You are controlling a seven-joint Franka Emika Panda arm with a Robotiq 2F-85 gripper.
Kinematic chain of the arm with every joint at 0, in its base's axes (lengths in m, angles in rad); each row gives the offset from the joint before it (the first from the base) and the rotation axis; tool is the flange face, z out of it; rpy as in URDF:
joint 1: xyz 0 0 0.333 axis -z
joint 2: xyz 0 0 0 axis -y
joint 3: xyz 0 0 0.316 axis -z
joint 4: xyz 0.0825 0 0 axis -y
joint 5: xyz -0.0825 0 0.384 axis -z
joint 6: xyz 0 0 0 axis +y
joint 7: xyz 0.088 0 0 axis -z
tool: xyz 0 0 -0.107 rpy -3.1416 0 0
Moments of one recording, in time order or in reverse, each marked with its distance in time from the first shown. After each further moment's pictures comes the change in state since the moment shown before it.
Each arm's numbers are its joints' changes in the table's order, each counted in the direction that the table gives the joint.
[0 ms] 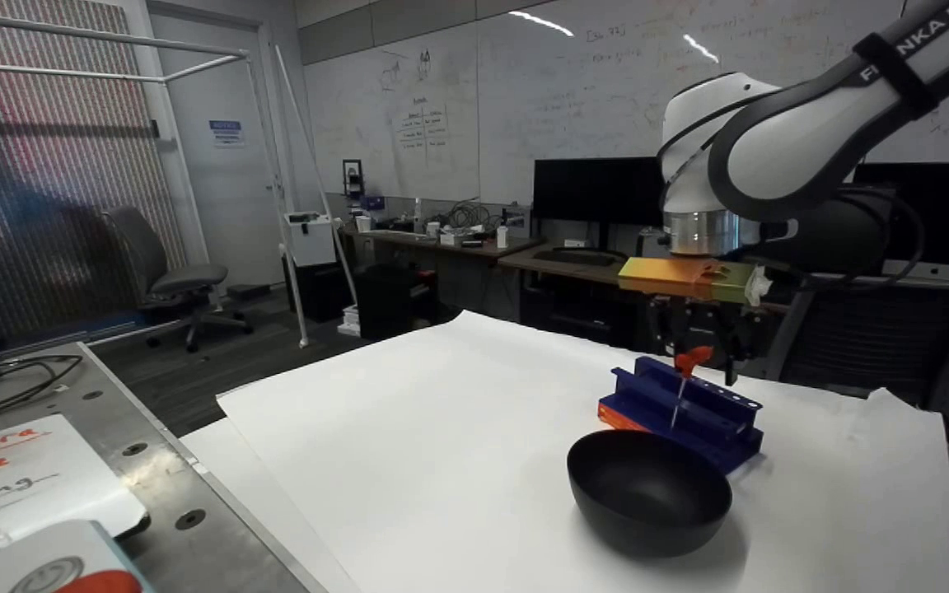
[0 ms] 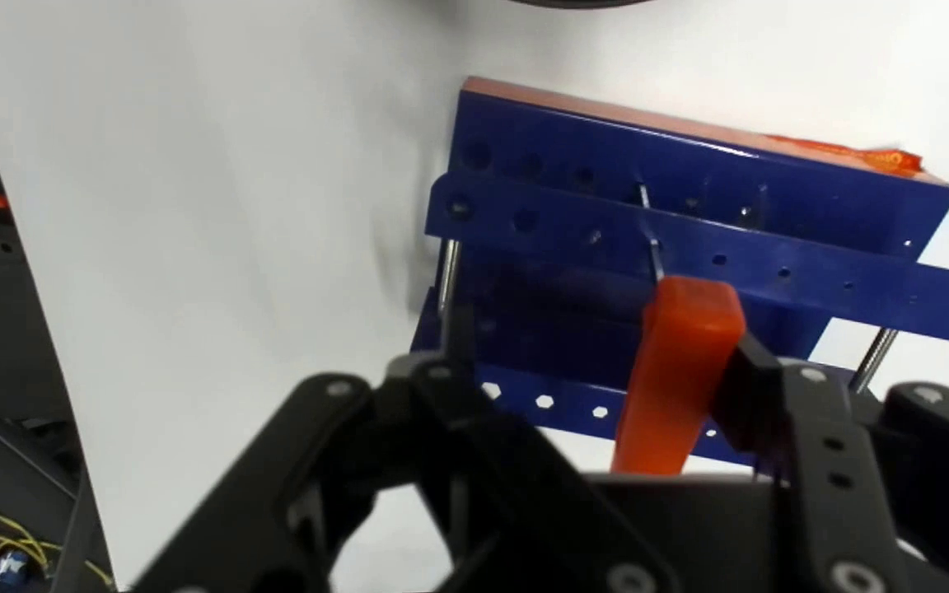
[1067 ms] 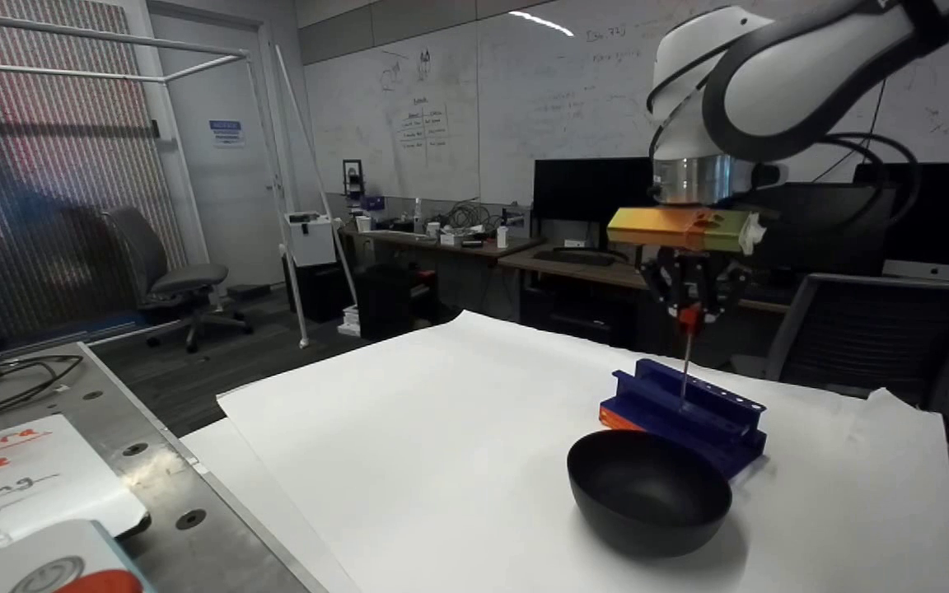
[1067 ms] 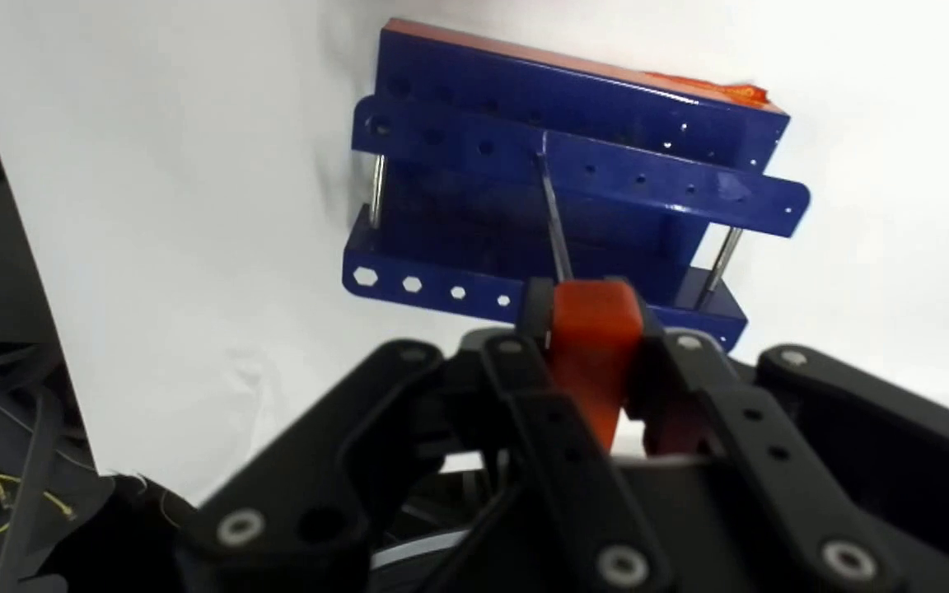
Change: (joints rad) arm -0.033 0.045 0.006 0.103 0.037 0.103 -0.024
